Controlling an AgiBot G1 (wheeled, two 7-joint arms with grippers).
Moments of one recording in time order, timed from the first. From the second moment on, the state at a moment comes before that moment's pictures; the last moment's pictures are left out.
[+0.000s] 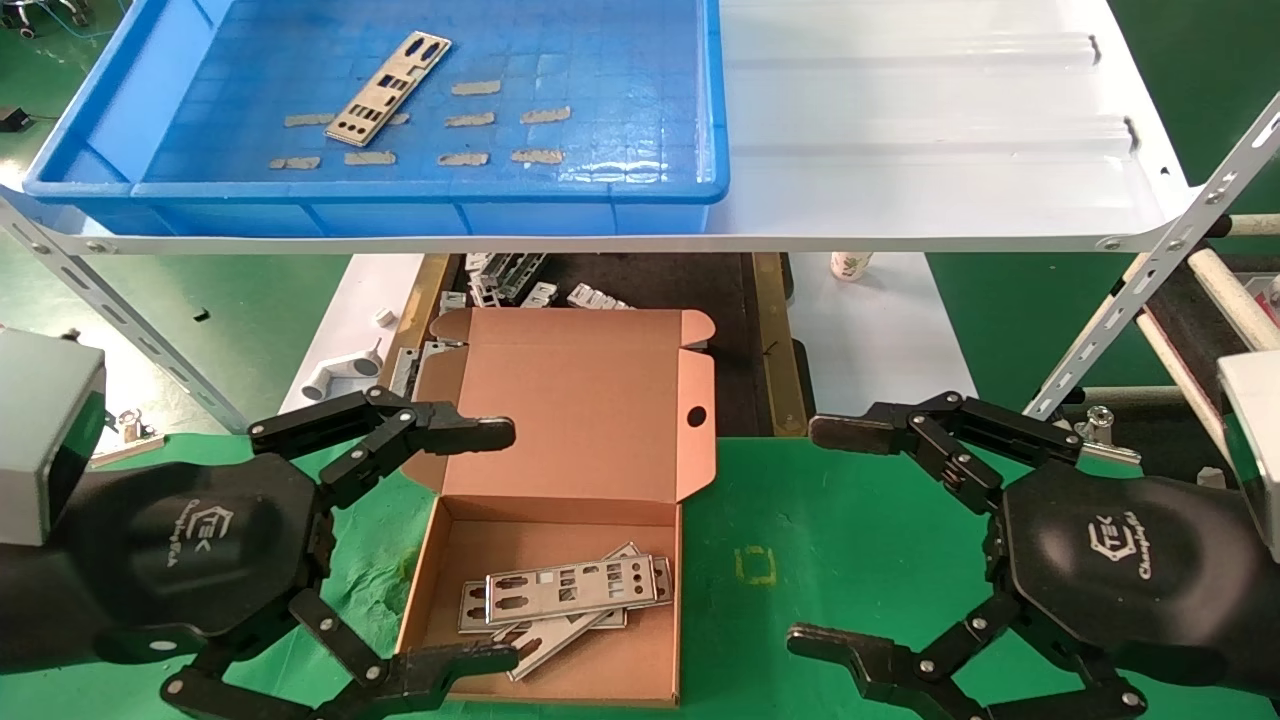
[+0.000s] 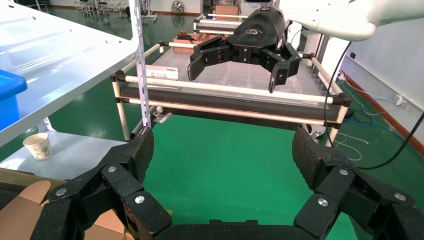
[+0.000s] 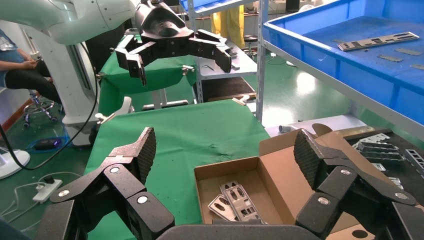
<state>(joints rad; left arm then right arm) -1.07 0.61 0.28 -1.28 0.73 1.49 -0.19 1.11 -0.56 -0.42 1.25 -0.63 -1.44 0.11</state>
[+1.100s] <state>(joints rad) -1.07 0.61 0.28 -1.28 0.73 1.49 -0.19 1.11 -0.56 -0.42 1.25 -0.63 -1.44 0.11</state>
